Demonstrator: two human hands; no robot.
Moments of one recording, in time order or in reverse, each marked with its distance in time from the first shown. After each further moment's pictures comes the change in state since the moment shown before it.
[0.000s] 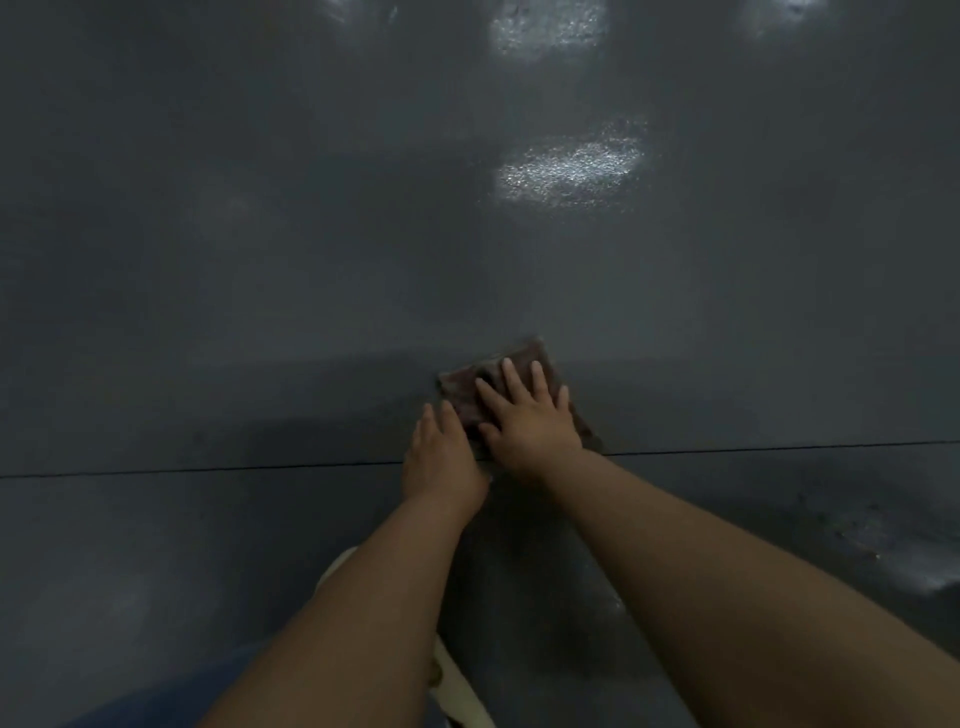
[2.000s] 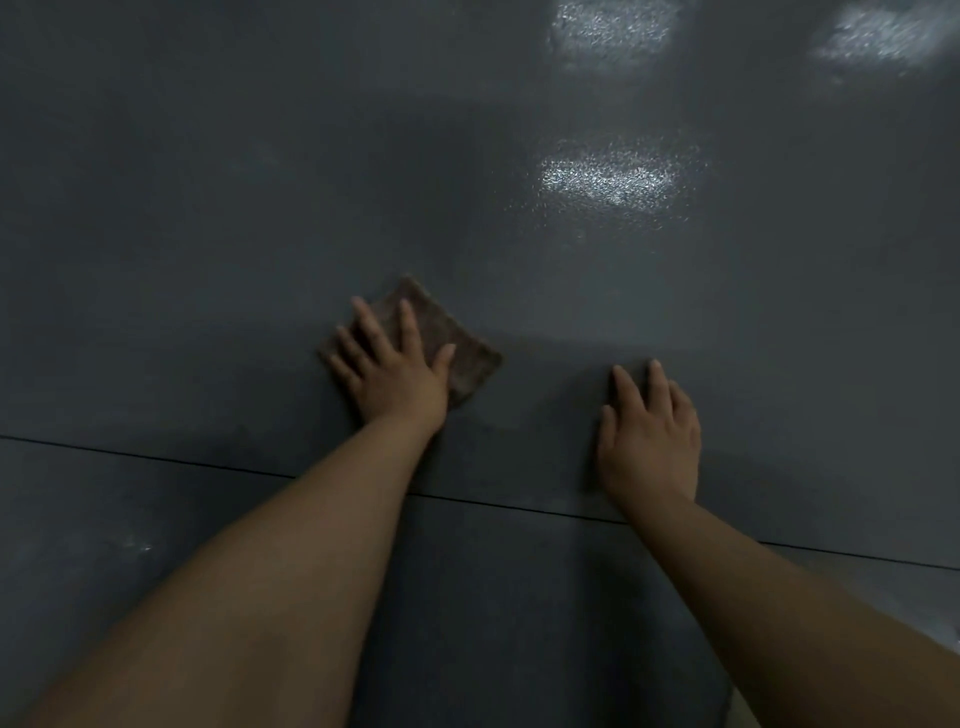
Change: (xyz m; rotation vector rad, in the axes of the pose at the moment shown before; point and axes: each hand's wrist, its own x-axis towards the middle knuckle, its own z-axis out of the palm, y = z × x) left_hand 0.134 -0.096 -0.063 0.093 0.415 -0.156; right_hand 0.036 -0.023 -0.001 -0.009 0.338 0.300
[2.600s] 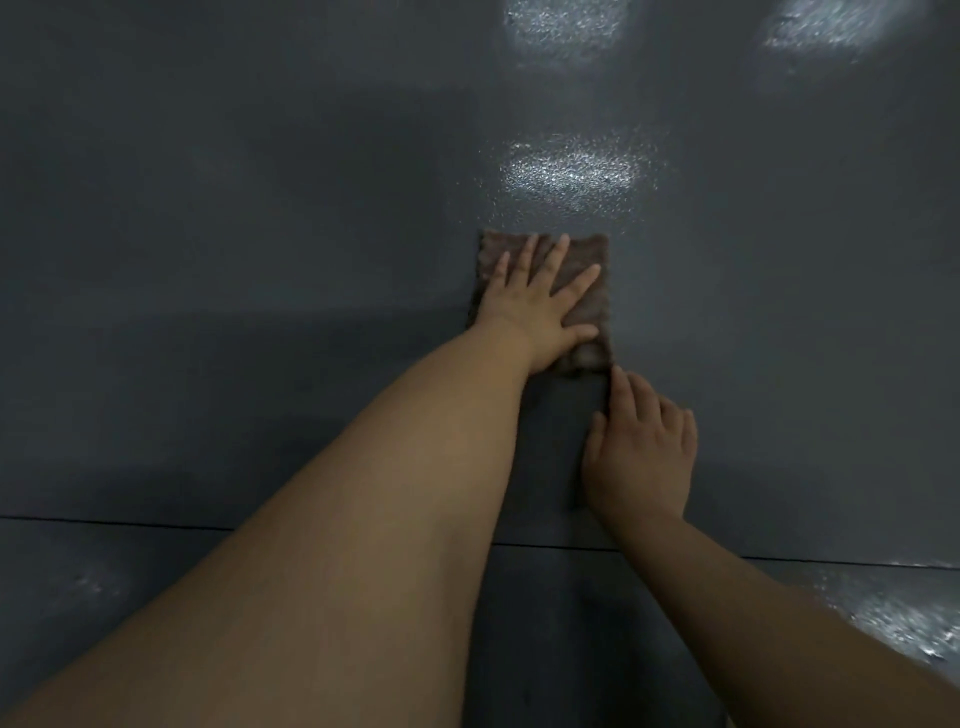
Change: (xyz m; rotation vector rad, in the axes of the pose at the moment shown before) left_hand 0.042 0.143 -0.020 0.264 -0.158 0.769; right_hand 0.013 0.007 0.012 0.024 0.253 0.048
